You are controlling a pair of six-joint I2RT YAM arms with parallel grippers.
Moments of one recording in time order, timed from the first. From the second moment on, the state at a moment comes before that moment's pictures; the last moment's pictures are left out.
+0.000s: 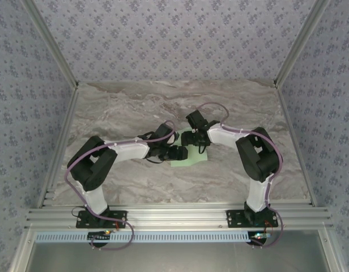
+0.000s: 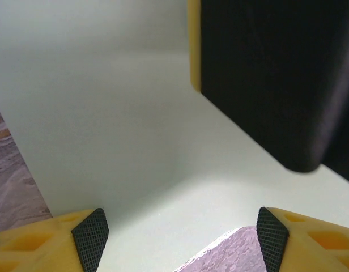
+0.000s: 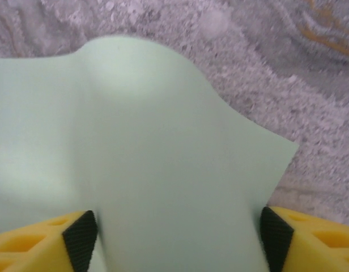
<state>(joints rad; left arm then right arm) -0.77 1.79 0.98 -0.18 0.30 -0.68 0.59 1.87 1.15 -0.42 0.02 0.48</state>
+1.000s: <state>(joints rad) -0.34 1.10 0.62 0.16 0.72 -0.75 0.44 1.35 0.95 -0.16 -0.68 0.53</state>
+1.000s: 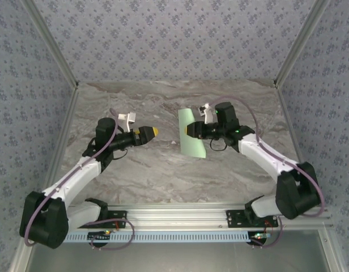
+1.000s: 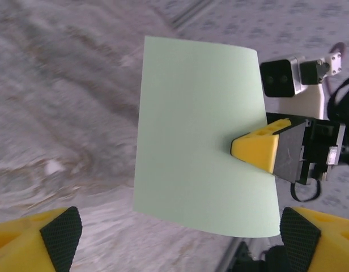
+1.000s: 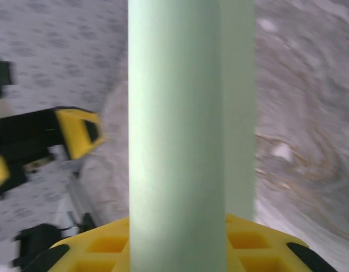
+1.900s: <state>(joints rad) -0.45 1.18 0.69 0.44 0.83 -0.86 0.52 1.22 1.00 0.00 -0.91 0.69</state>
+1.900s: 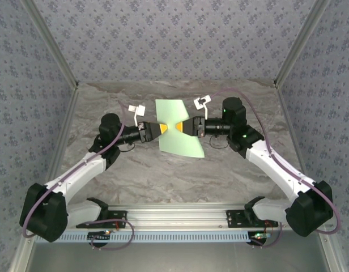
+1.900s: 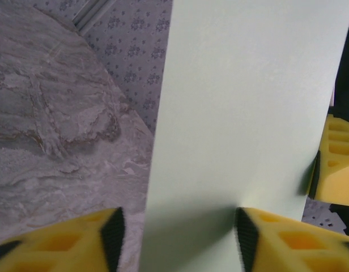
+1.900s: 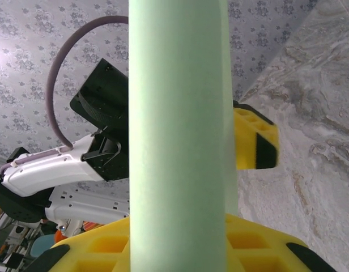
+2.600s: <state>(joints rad) -0.45 1.49 0.65 0.18 0.65 -0.71 0.40 1.30 0.96 -0.49 -0.42 0.43</state>
